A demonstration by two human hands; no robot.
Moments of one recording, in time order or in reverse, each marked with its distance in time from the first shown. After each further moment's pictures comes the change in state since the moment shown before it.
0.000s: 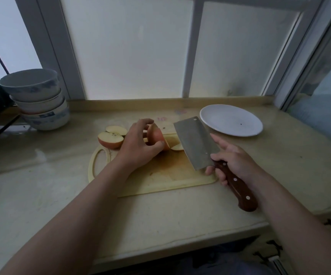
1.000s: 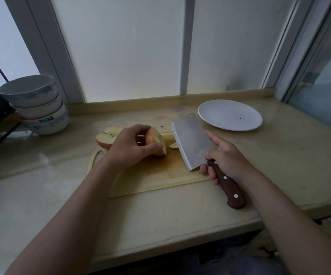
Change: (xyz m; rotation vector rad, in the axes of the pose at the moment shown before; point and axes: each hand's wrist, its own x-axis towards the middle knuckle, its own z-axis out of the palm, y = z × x) left_hand -0.008 0.016 -0.023 -0.007 -0.160 -0.047; right_hand 0.001 0.006 0.011 -0.070 -0.021 -0.073
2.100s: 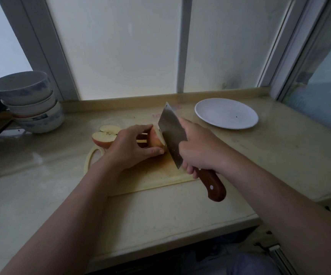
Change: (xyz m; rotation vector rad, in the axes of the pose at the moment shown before) left_hand -0.003 0.004 0.003 0.159 -0.034 0.076; right_hand -0.015 -0.071 0.054 -0.557 -0.076 0.042
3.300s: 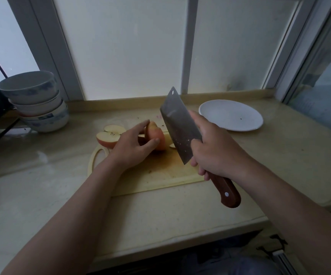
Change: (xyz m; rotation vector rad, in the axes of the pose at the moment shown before) left_hand 0.007 -0.013 0.006 -0.002 0.053 -0.076; right_hand -0.019 0.009 -0.008 0.016 0.137 -0.183
